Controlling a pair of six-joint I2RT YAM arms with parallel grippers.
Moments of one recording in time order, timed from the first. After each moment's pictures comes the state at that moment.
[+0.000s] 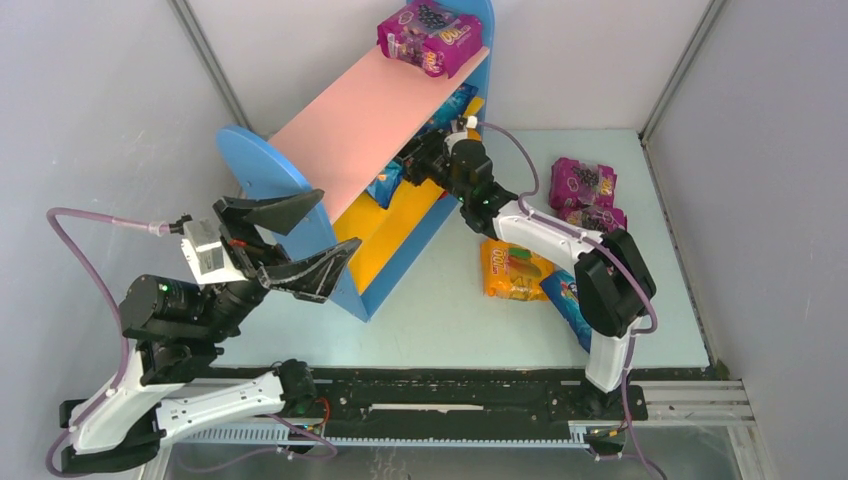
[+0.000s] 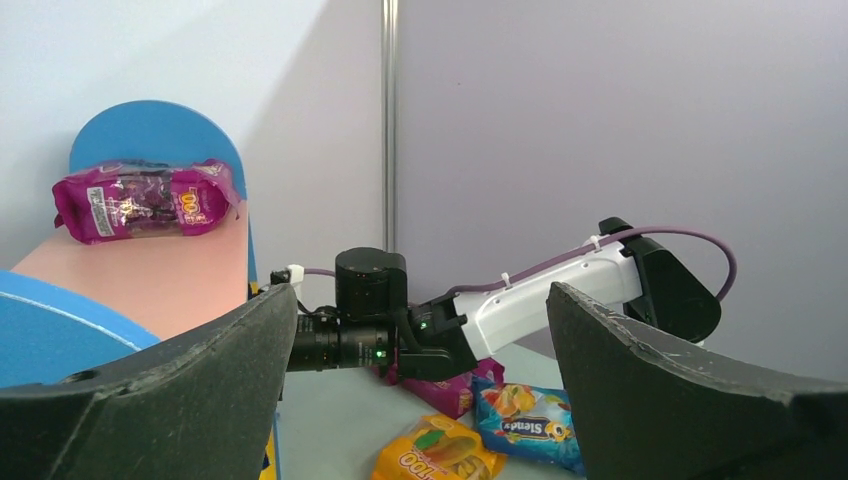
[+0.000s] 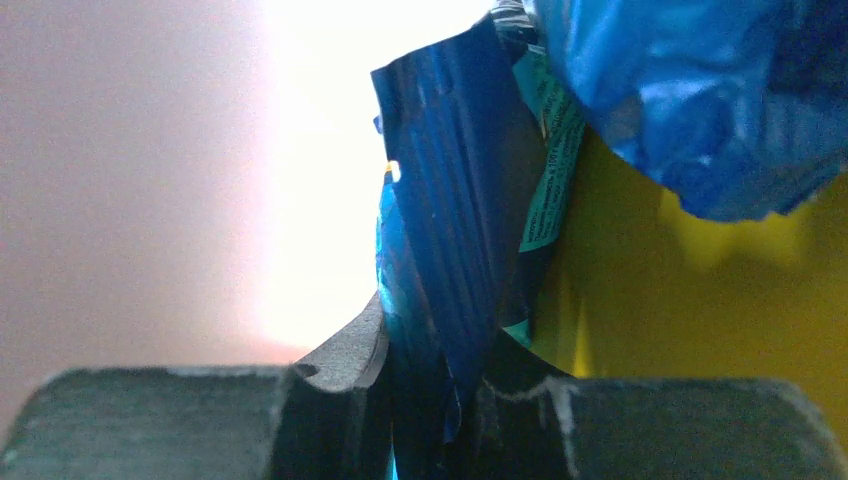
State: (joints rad) left arm -1.10 0.55 1.13 -0.08 -0.16 0.04; right arm 0.70 1.86 1.44 0.50 -0.14 1.54
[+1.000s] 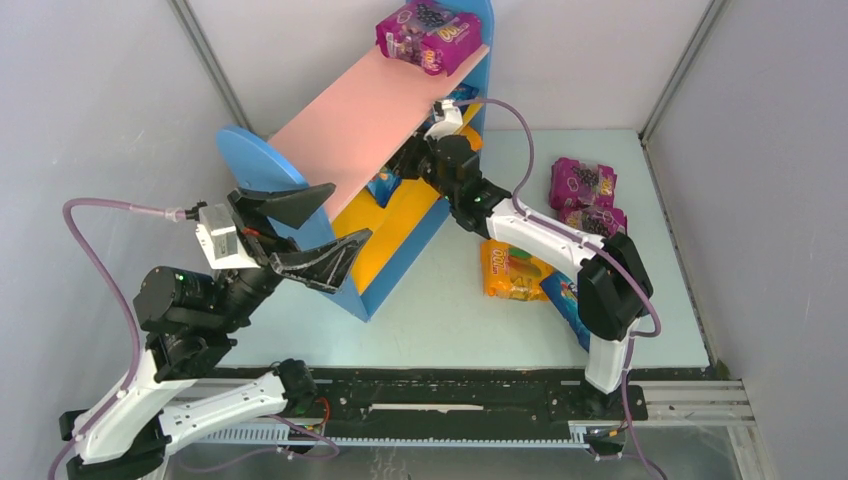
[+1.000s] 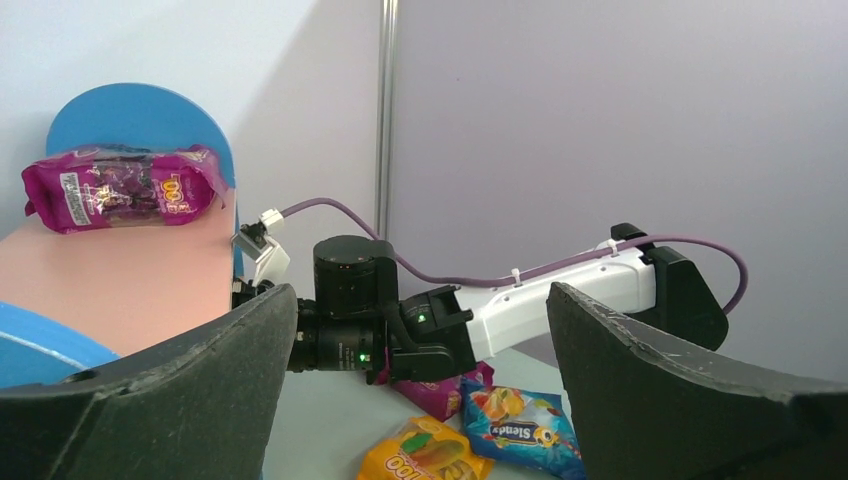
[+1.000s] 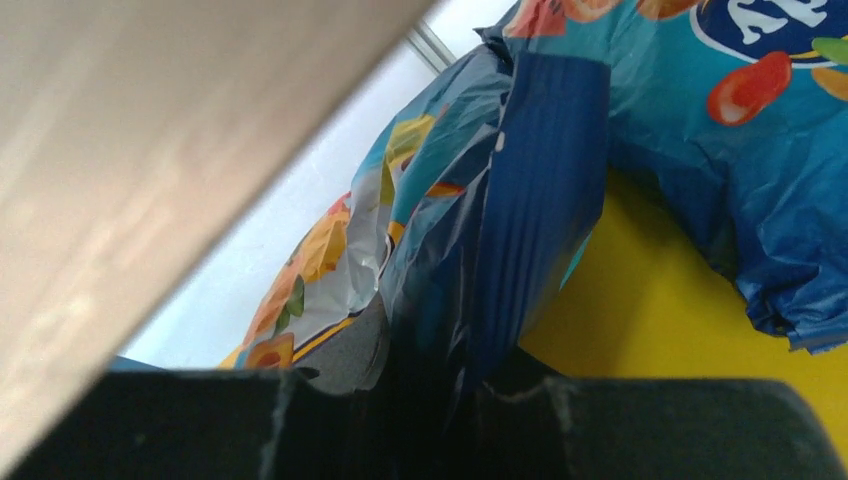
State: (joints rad) left arm -0.99 0.60 1.13 -0.05 -0.07 -0.06; right arm 0.77 1.86 1.56 0.32 0.06 0.72
